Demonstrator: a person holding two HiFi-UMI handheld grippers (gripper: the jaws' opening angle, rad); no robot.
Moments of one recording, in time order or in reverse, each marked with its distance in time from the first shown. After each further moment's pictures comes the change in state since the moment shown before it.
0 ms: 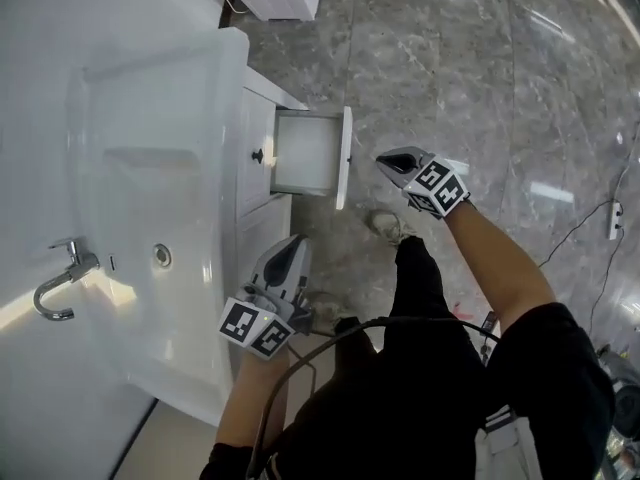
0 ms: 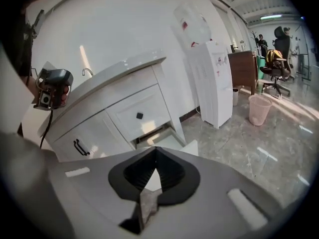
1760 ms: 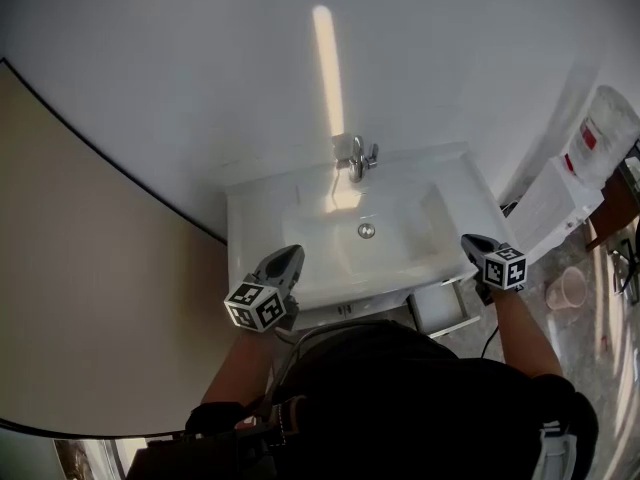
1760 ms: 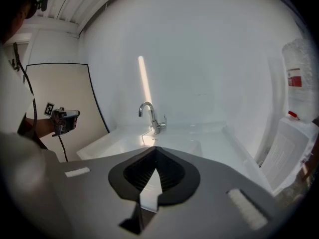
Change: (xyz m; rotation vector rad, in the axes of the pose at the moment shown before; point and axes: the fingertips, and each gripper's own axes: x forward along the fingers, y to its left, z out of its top) left arm -0.553 -0.059 0.096 -0.020 -0.732 0.941; right arm -0.011 0.360 0.393 -0.476 0.016 0.458
